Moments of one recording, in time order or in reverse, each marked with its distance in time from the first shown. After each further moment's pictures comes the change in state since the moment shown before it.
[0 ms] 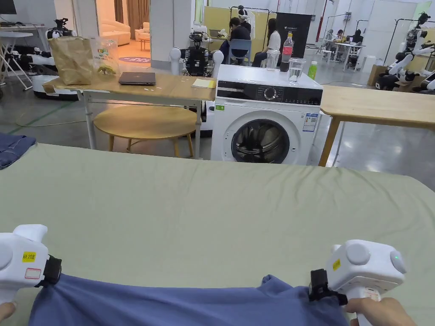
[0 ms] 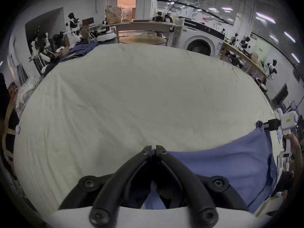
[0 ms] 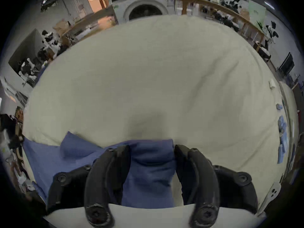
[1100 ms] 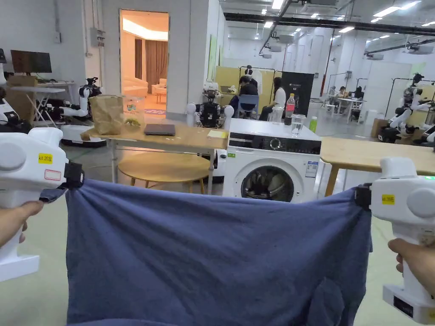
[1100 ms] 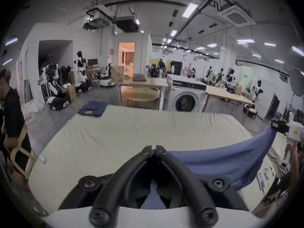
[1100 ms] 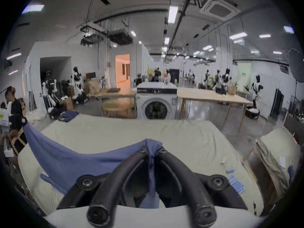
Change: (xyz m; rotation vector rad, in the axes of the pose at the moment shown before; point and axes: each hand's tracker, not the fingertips) left arm -0.003 0.052 0.267 0.477 -0.044 -0.027; right arm -0.021 -0.080 0.347 0.883 0.021 0.137
